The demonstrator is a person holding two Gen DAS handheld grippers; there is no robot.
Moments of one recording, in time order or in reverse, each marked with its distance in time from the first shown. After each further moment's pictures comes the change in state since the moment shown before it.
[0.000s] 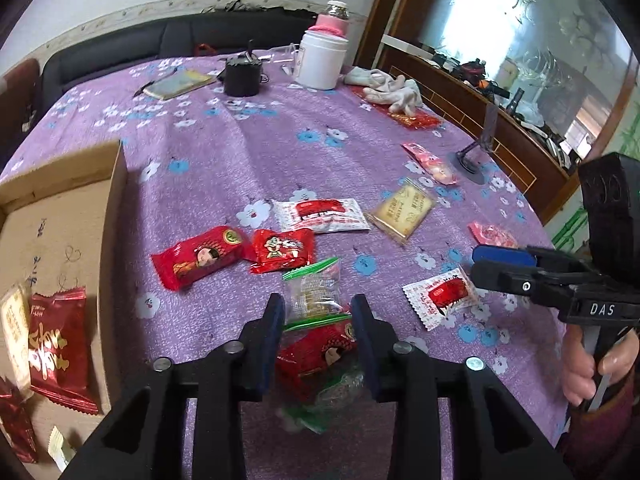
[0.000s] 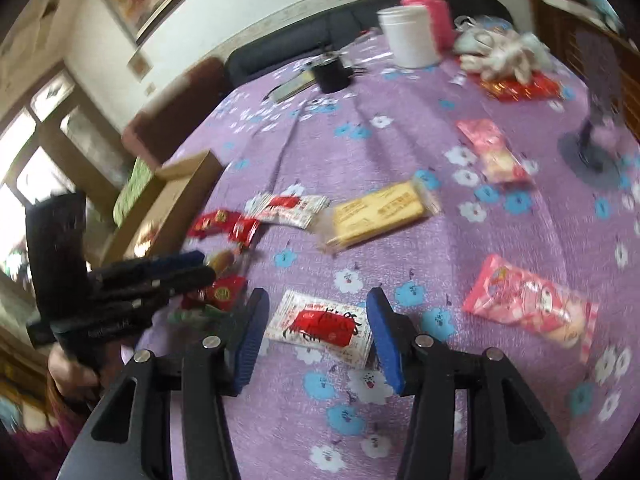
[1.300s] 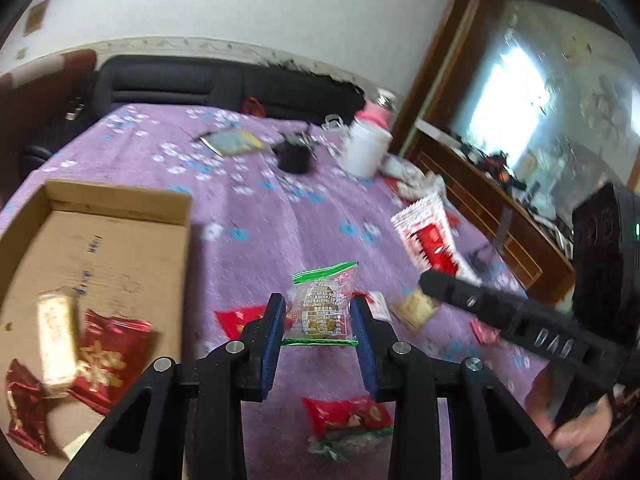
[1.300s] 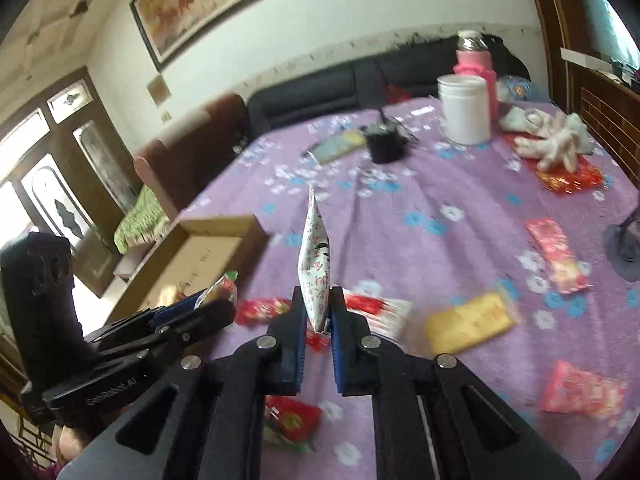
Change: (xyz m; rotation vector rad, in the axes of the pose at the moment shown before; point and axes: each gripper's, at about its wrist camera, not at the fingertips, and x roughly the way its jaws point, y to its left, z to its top) left arm -0.047 0.035 0.011 -0.196 -0.287 0.038; right arm 0.025 0.073 0.047 -0.039 -0.229 -0.011
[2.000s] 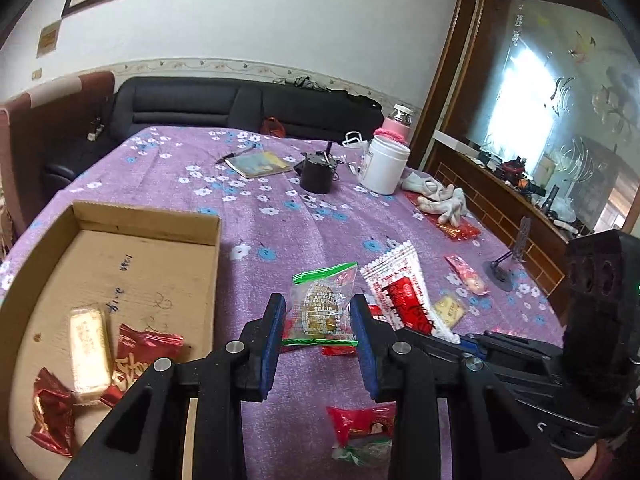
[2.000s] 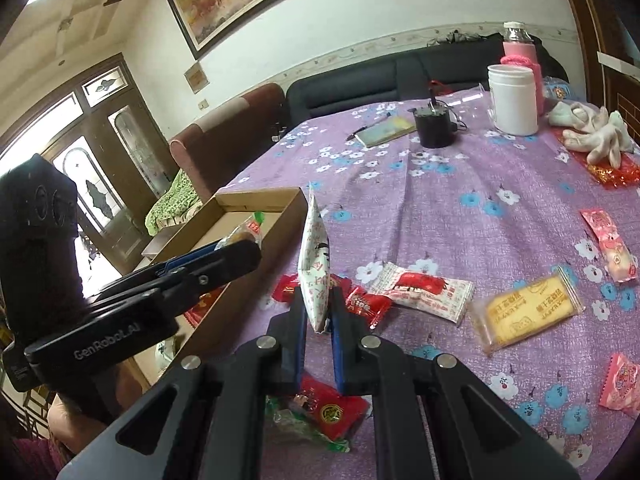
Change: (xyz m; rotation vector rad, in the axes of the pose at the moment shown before) left arm -0.008 -0.001 0.000 0.039 -0.056 0.091; right arm 0.012 0.016 -0.023 -0.060 0.032 0.125
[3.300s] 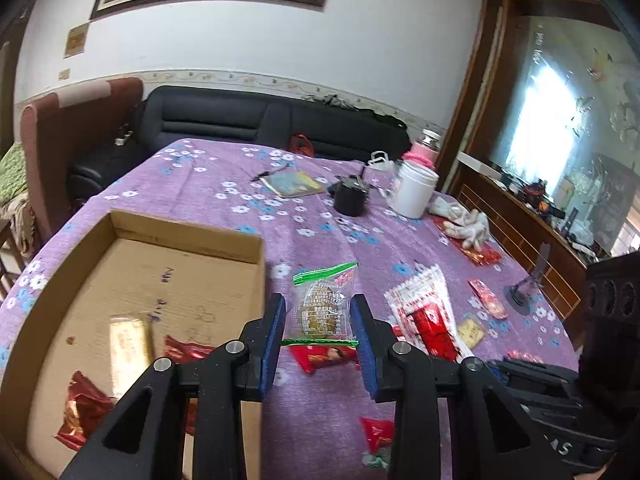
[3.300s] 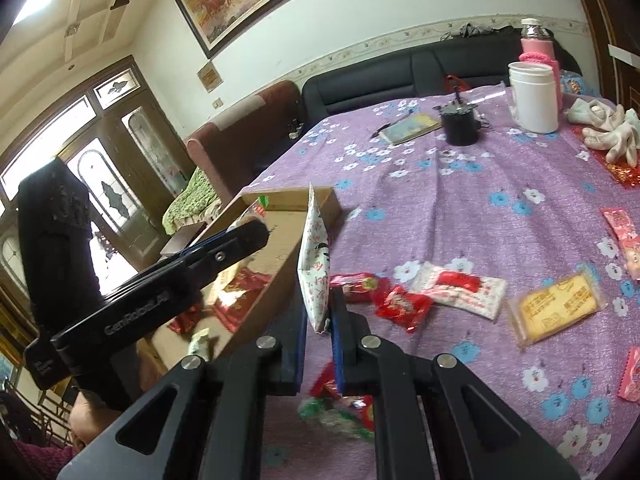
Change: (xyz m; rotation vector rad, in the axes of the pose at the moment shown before) left arm -0.019 0.022 0.007 -0.060 -0.065 0.086; right arm 0.005 0.015 0.009 0.012 0.030 0.077
